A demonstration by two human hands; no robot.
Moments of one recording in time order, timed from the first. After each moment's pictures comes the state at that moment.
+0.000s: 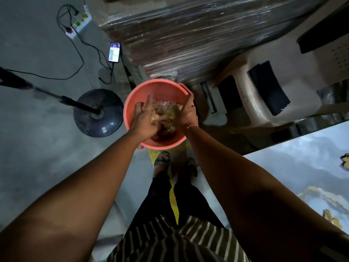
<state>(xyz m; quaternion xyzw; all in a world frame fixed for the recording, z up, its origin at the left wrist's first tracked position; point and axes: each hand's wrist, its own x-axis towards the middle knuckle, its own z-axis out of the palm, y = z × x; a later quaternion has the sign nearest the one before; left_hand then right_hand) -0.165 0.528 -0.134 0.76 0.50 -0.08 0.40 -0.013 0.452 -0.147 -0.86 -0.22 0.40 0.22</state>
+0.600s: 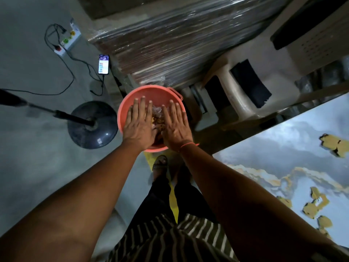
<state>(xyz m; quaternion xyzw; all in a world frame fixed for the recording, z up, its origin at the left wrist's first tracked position) -0.168 0.502 -0.104 0.93 0.34 -0.13 0.08 -0.049 0.395 -0.112 -0.83 -0.51 0.23 0.05</state>
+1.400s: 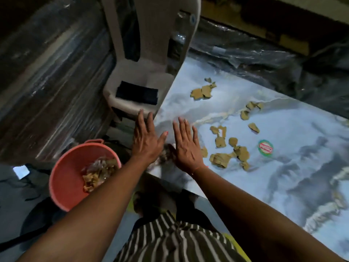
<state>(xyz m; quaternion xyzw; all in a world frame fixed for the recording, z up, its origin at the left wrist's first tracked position) 0.018 0.257 -0.011 0.97 0.07 -0.01 0.25 0.016 0.083 -0.034 -0.97 -0.19 0.03 0.14</state>
